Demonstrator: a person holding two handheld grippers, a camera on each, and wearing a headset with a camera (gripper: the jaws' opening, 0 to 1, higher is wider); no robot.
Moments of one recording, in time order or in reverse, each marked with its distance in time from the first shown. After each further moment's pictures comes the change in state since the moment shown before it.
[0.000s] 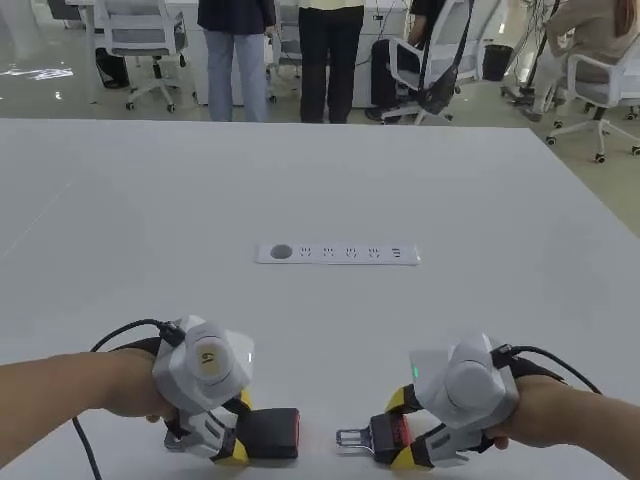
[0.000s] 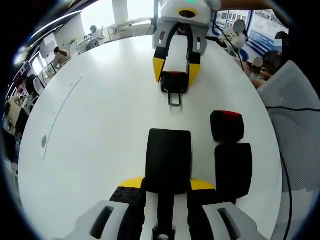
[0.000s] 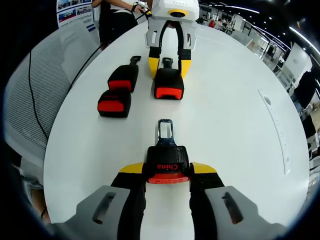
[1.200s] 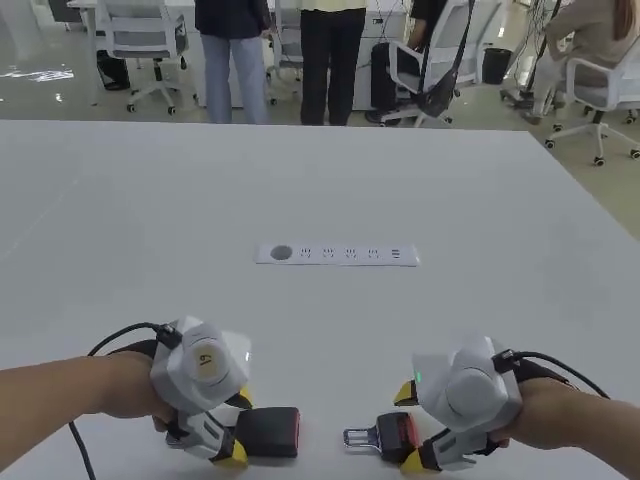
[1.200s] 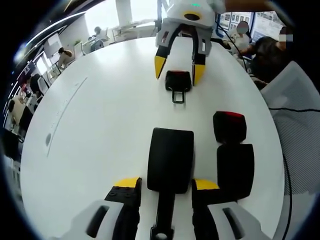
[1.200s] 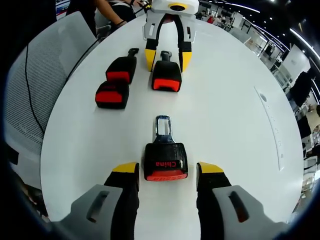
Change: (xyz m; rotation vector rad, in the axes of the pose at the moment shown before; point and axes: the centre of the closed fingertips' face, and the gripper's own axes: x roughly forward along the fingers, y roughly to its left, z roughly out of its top) left arm -0.003 0.003 -0.002 -0.018 -0.016 0.042; right arm -0.006 -0.002 -0.010 -0.010 0.059 -0.053
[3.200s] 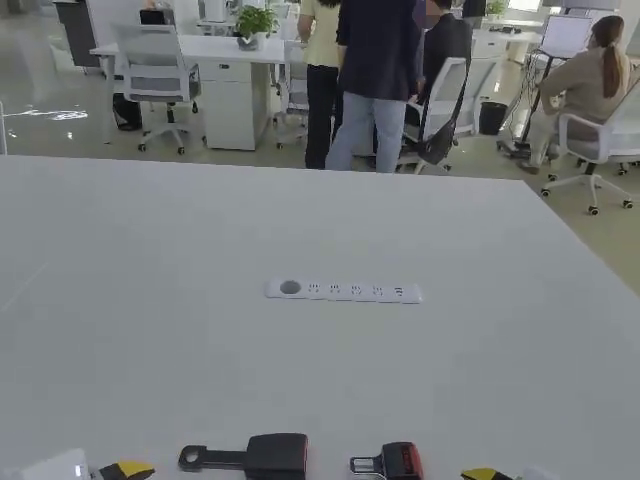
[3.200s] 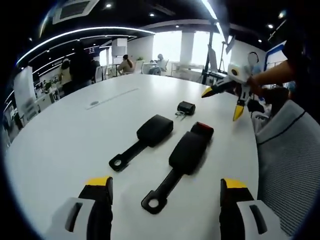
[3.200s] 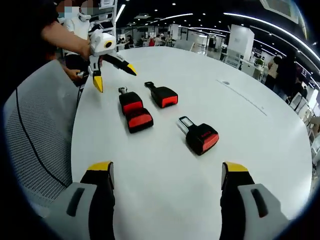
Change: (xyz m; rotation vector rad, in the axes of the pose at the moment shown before) left arm -0.068 -0.082 -0.055 -0.437 -0.449 0.251; right arm -0.043 0.084 0.002 0.464 -0.284 -0.255
